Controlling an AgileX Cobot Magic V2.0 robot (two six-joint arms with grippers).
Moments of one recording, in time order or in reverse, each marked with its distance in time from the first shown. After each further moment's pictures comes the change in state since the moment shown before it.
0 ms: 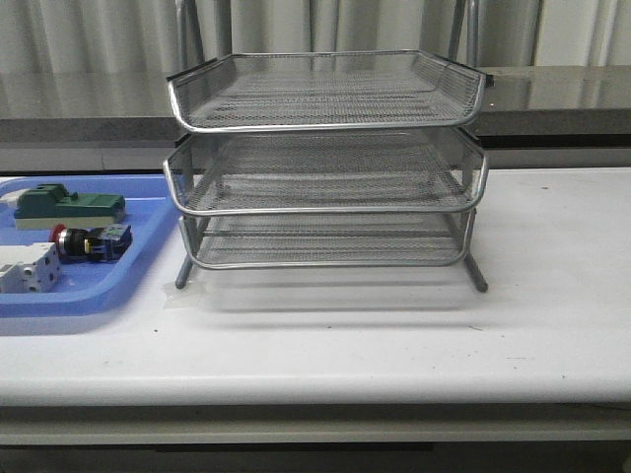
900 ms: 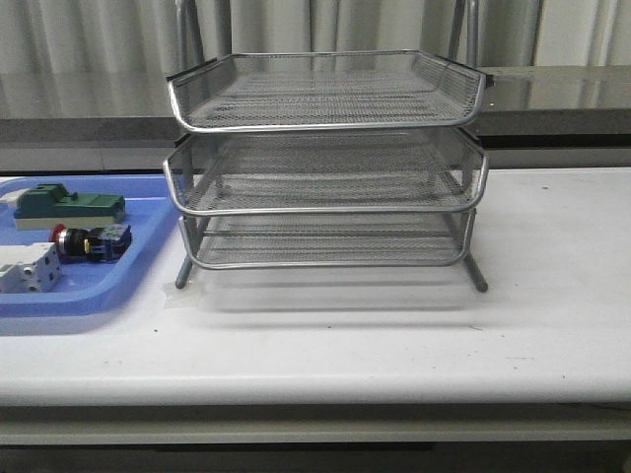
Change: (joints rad) left arm 0.000 0.000 0.000 0.000 0.000 0.000; right arm 0.000 0.000 0.000 0.000 -0.052 0.000
